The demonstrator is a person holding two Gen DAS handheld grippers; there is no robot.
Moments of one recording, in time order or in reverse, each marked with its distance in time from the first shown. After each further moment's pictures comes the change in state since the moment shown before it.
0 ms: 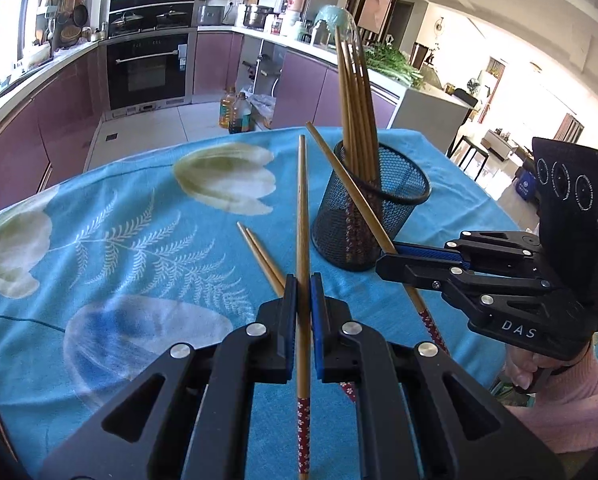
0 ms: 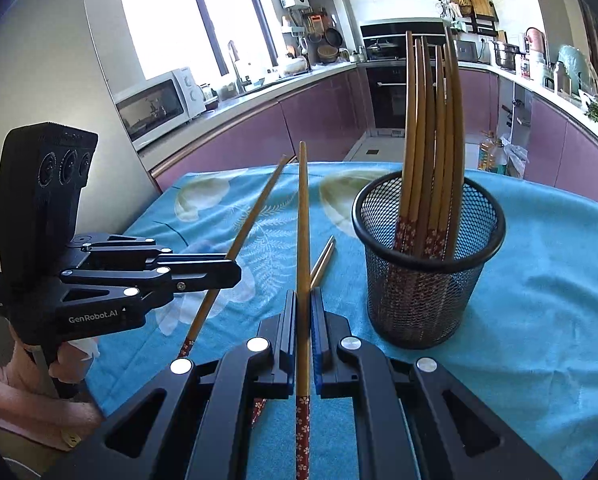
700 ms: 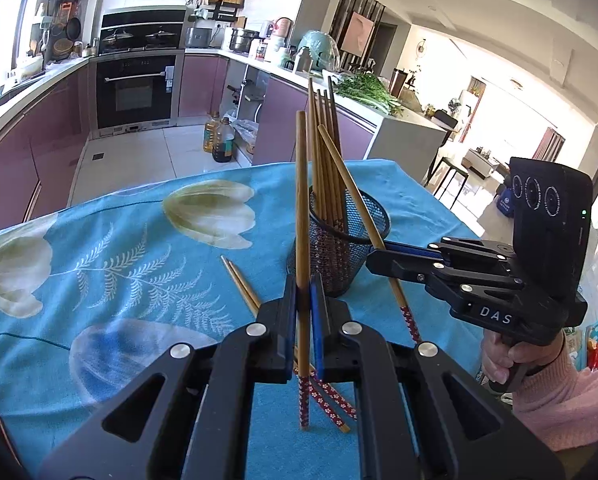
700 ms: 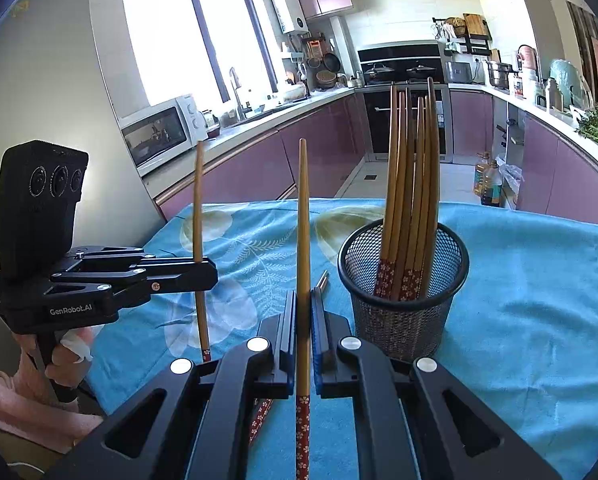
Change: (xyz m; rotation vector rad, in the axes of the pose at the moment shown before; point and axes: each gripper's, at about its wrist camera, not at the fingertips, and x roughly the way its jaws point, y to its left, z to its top) left arm -0.035 -0.007 0.011 0.008 -0.089 -0.073; right arm -0.028 -0.006 0.008 -0.006 -0.092 -0.004
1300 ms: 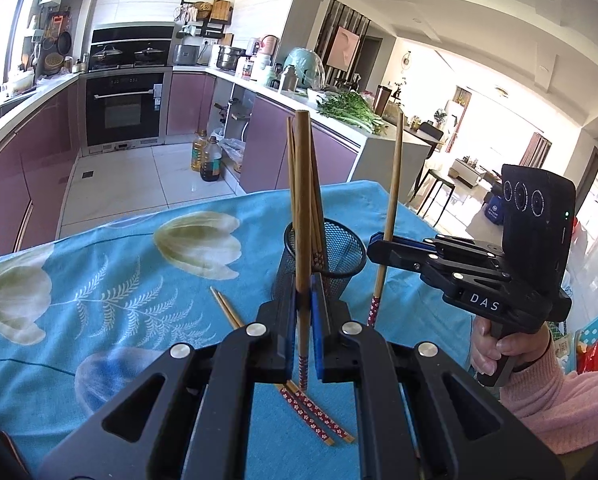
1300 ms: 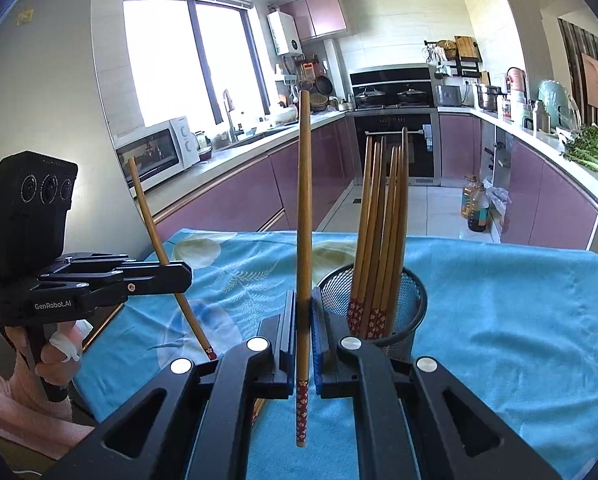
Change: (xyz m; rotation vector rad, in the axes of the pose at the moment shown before) left arm -0.018 -0.010 0.023 0.025 -0.058 -0.041; right arm -0.026 -0.013 0.020 -0.018 -0.091 -0.047
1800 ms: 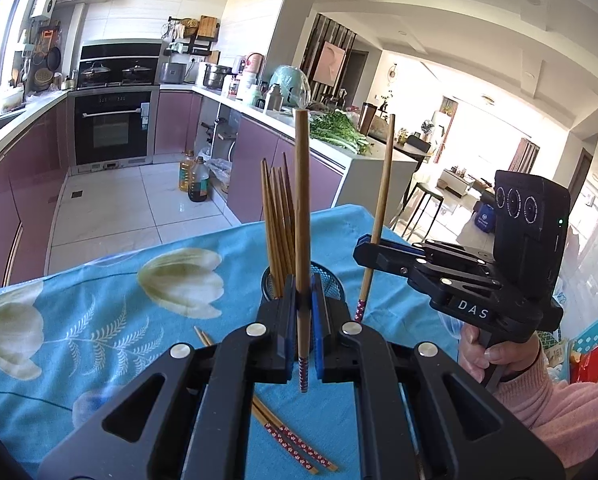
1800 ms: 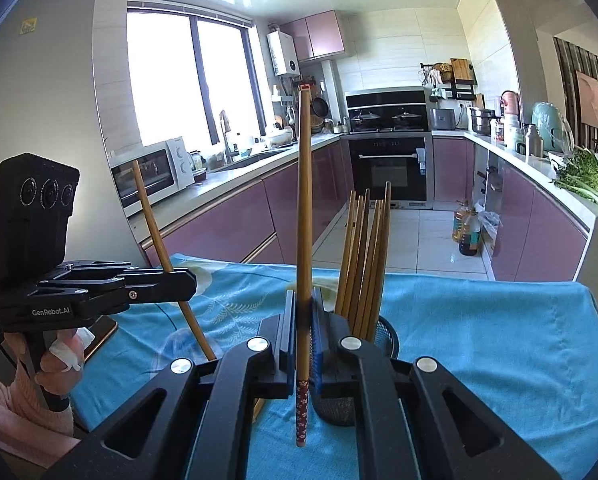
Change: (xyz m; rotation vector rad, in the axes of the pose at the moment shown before) left arm -0.001 -0.016 0.032 0.030 -0.064 -0.040; right arm -0.011 -0.010 0.022 -0.021 -0.070 -0.025
